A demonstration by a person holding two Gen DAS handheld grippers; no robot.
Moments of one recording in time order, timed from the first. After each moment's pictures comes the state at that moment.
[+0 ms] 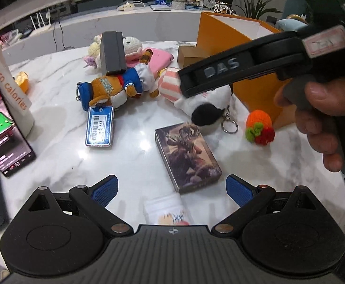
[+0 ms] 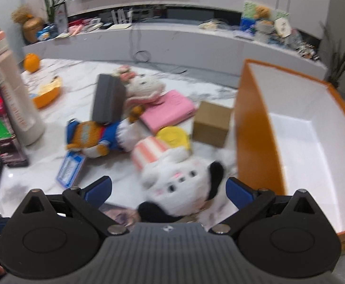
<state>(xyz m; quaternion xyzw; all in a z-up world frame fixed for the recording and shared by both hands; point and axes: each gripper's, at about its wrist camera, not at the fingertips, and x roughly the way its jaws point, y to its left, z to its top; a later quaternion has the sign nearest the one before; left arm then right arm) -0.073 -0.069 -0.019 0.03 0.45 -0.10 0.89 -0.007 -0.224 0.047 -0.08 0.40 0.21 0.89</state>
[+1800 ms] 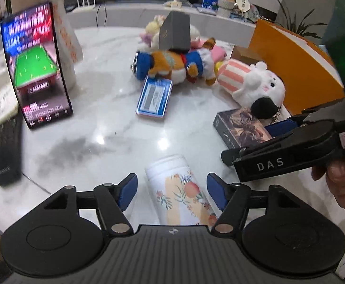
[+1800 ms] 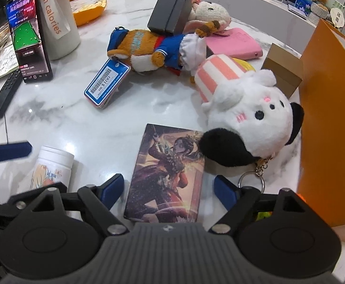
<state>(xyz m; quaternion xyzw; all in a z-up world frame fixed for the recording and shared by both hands) -0.083 -0.018 -0.046 -0.05 0.45 -0.01 0.89 -0.027 -0.189 -0.017 -0.17 0.48 0.28 0.82</state>
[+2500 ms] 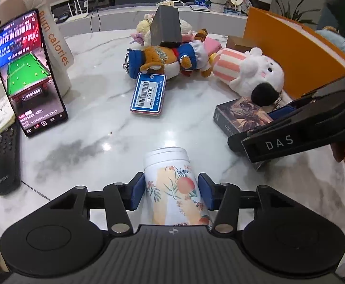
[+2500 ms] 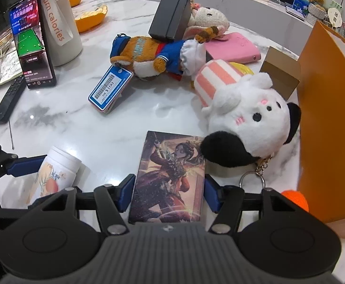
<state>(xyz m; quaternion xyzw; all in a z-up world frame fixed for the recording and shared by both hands) -0.086 -0.028 -0.054 -0.01 0.45 -0.02 0.90 -0.032 -0.193 -0.010 -0.16 0.47 0.28 0.82</state>
